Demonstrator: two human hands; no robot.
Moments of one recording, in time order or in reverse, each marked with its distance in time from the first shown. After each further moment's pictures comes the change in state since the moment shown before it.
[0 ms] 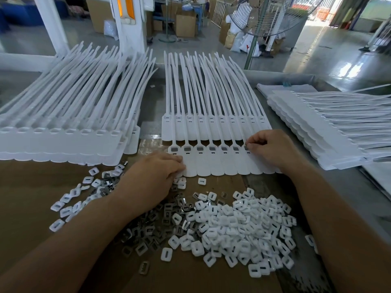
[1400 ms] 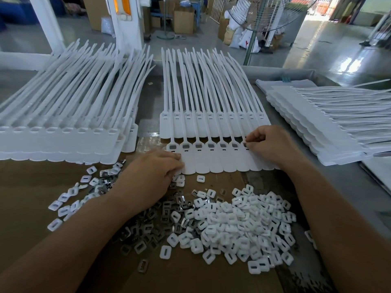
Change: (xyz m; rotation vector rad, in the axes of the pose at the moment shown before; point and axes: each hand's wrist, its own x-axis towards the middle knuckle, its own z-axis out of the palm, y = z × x) left_hand -0.004 -0.001 0.000 0.000 0.000 -0.011; right_hand 0.004 0.006 0.006 -0.060 0.055 0.018
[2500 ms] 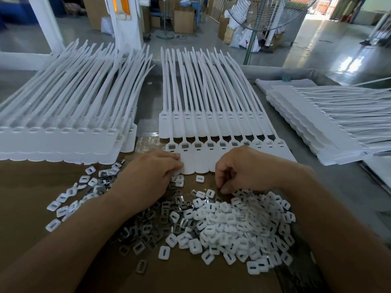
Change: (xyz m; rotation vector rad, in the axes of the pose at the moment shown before) left_hand 0.000 -0.001 0.000 0.005 -0.010 0.006; right_hand -0.051 -0.061 -0.001 -0.235 -0.720 -0.401
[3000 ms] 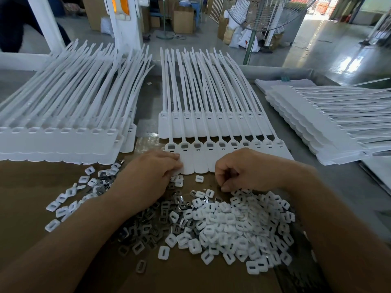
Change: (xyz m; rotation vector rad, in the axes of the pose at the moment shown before) left_hand 0.001 0.001 0.000 -0.009 -0.003 -0.008; right_hand -0.003 0.008 -0.001 0.023 -0.017 -0.011
